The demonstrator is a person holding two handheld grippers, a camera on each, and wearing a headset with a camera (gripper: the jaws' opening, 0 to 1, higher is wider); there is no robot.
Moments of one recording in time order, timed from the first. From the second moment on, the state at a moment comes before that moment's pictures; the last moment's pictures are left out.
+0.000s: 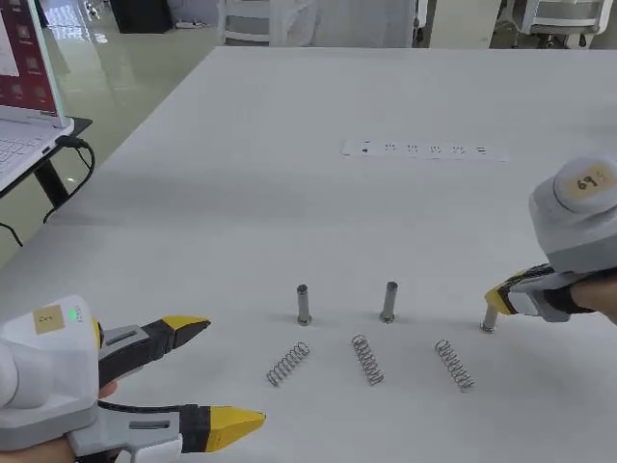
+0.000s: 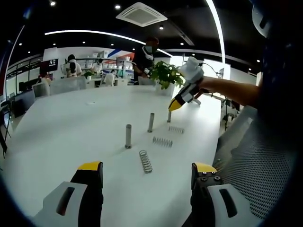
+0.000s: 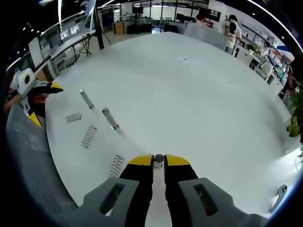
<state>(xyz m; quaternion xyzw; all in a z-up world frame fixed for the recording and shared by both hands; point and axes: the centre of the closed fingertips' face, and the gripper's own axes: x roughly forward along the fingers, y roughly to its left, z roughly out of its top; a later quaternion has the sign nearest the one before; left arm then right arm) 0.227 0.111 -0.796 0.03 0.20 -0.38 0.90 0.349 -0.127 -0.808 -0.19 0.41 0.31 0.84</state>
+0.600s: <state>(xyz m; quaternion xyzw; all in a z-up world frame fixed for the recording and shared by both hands) 0.226 0.111 -0.797 0.03 0.20 -0.38 0.90 0.347 -0.129 -0.810 -0.20 0.41 0.32 0.83</state>
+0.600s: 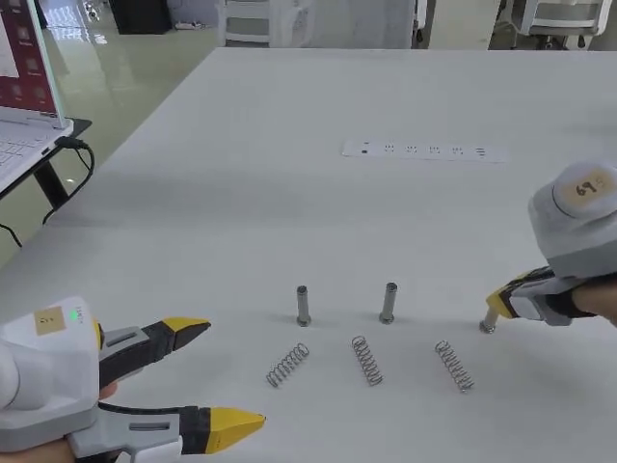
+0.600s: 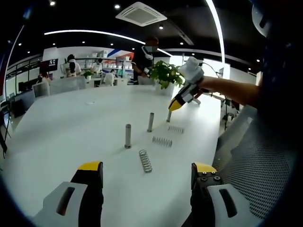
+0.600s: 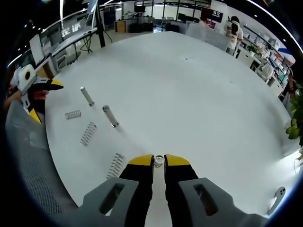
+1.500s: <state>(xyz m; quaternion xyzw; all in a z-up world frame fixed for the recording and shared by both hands) 0.223 0.116 -0.797 0.02 0.20 -0.38 0.90 0.350 -0.107 -0.787 -0.20 0.37 0.33 0.84</state>
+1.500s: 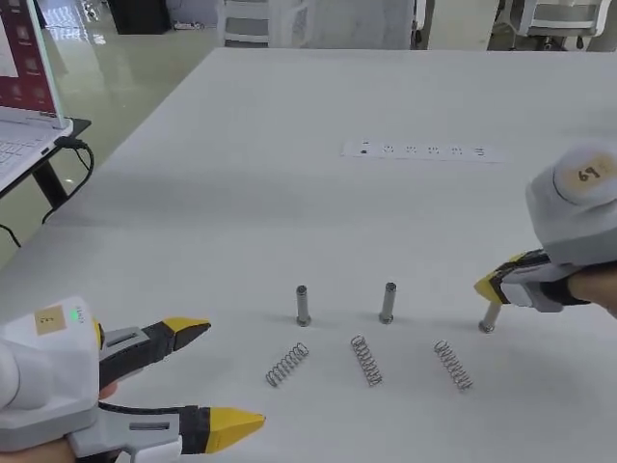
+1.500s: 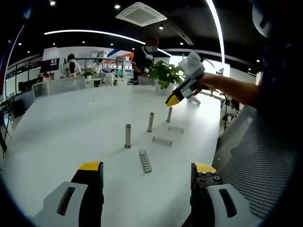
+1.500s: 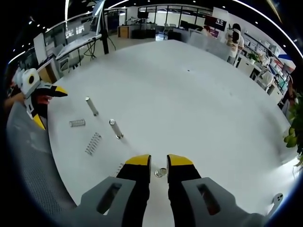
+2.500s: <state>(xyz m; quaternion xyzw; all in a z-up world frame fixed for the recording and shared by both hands) 0.226 0.113 -0.796 0.02 0.20 -0.38 0.90 0.323 -0.069 -0.802 -0.23 0.39 0.38 0.81</state>
